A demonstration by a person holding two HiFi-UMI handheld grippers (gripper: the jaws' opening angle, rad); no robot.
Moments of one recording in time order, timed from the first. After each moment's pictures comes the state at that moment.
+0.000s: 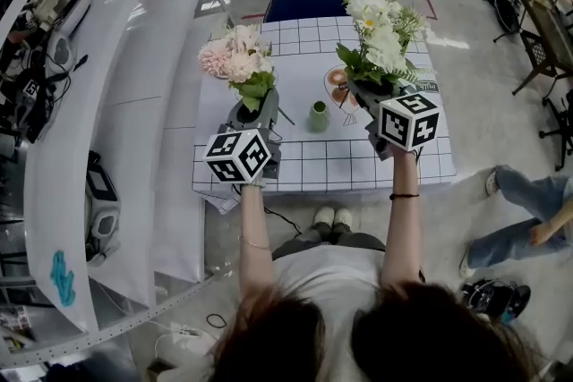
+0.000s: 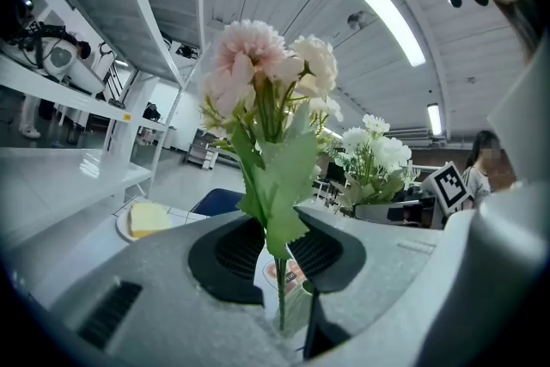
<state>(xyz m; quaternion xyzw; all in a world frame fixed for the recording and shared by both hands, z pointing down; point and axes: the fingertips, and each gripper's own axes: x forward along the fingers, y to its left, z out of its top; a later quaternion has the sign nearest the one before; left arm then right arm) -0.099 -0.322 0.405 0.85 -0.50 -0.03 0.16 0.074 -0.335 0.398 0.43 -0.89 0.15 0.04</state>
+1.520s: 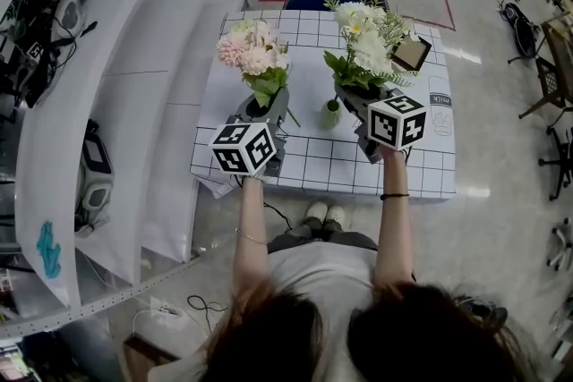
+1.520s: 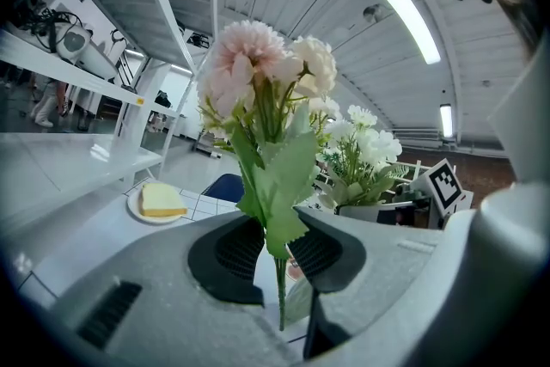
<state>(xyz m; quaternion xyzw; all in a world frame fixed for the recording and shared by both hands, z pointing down) -0.112 -0.326 0.441 0.84 -0.51 -0.01 0.20 0.012 -0.347 0.439 0.35 -0.91 0.20 0.07</state>
